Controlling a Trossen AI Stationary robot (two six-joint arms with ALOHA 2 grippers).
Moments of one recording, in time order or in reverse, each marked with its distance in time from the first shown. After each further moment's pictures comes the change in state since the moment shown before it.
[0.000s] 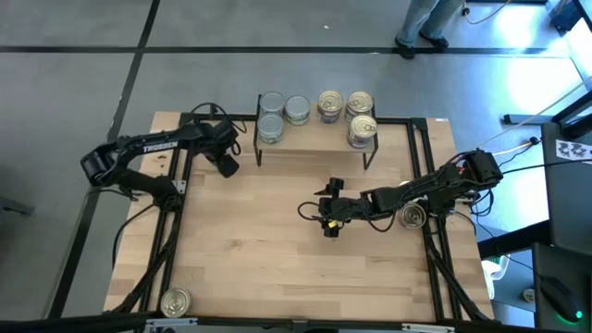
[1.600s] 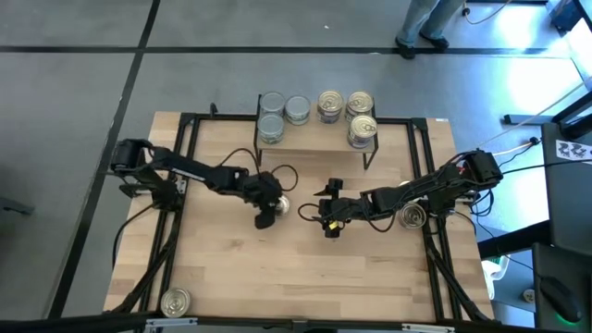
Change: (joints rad) left arm -0.671 0.307 0.043 0.676 0.259 -0.144; right arm 0.000 0.000 0.000 -0.001 -0.016 -0.048
